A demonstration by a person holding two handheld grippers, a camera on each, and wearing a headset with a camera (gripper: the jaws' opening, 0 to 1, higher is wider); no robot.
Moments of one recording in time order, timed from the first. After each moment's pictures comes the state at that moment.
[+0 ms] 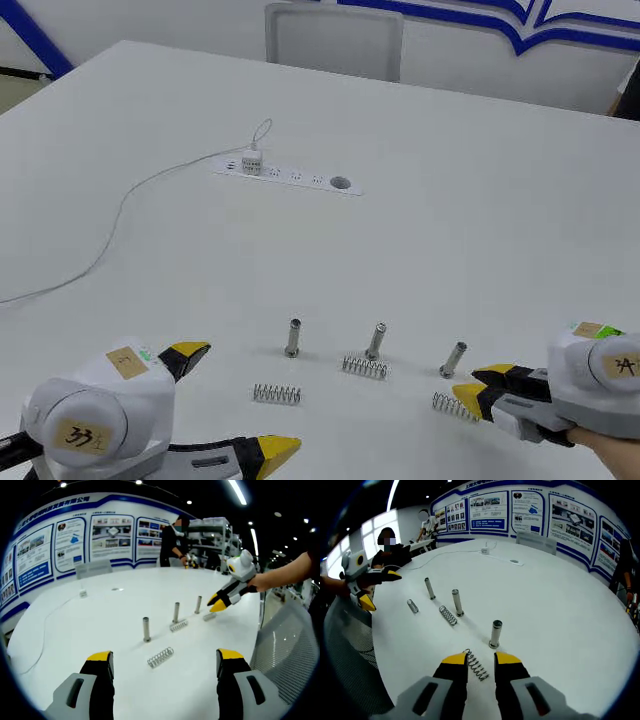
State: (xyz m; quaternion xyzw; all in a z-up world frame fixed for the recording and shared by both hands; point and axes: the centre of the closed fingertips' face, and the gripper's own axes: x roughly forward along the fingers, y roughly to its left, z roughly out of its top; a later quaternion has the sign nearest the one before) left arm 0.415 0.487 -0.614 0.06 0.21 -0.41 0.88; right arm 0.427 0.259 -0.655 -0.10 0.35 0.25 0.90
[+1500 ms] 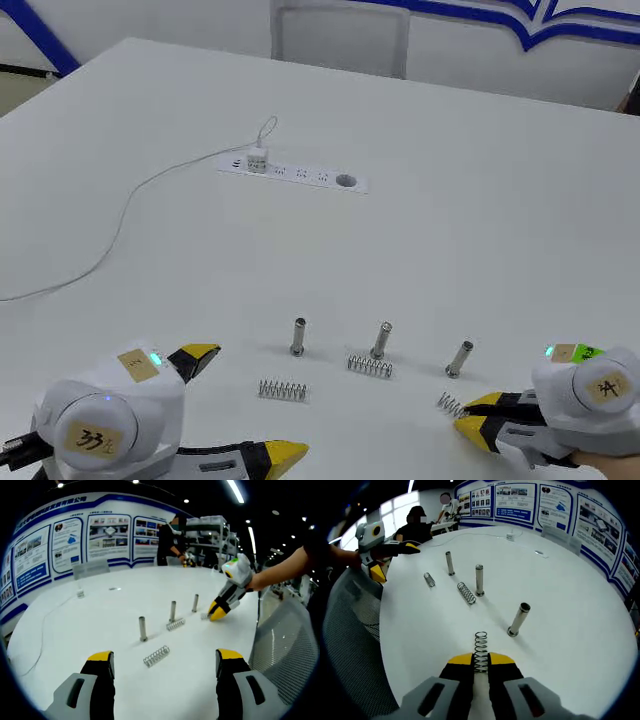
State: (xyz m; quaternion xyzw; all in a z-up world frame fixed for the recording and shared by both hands) left arm 0.411 0.483 -0.615 0.07 0.21 -0.42 0.88; right arm 0.409 0.272 -0.676 -0.15 0.38 0.33 0.85
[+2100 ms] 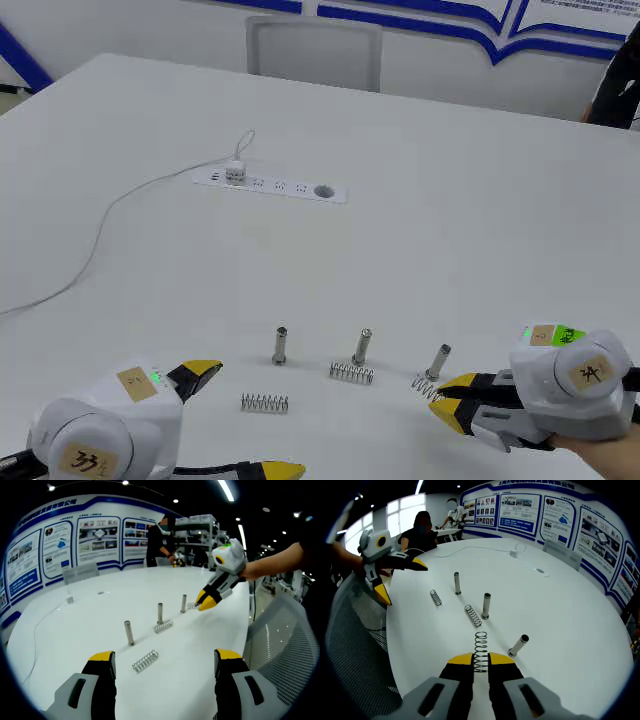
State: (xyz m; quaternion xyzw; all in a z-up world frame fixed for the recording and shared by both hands) left arm 0.398 0.464 -0.613 0.08 0.20 -0.47 0.86; right arm 0.415 0.292 -0.635 -0.17 0.34 0.33 0.86
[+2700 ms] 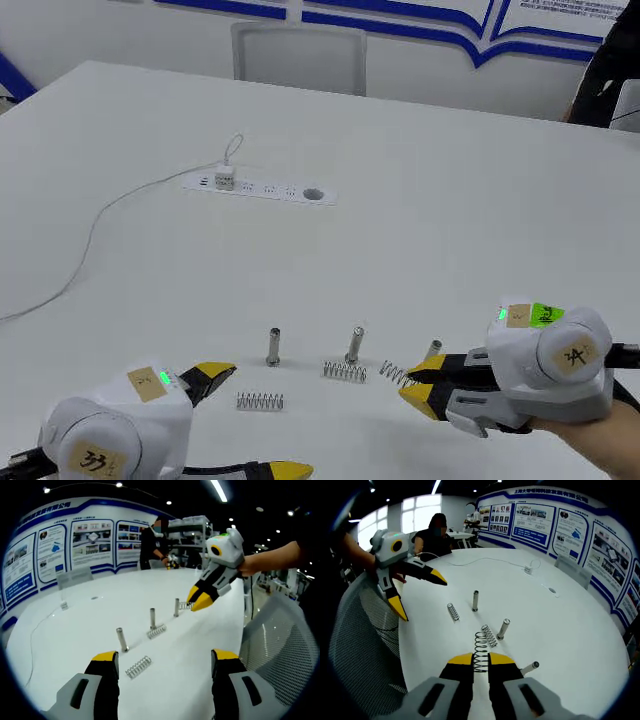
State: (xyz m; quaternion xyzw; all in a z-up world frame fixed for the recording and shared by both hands) left arm 0.394 0.453 -0.606 0.08 0.19 -0.49 0.85; right arm 0.407 0.331 -0.607 -0.21 0.30 0.39 0.85
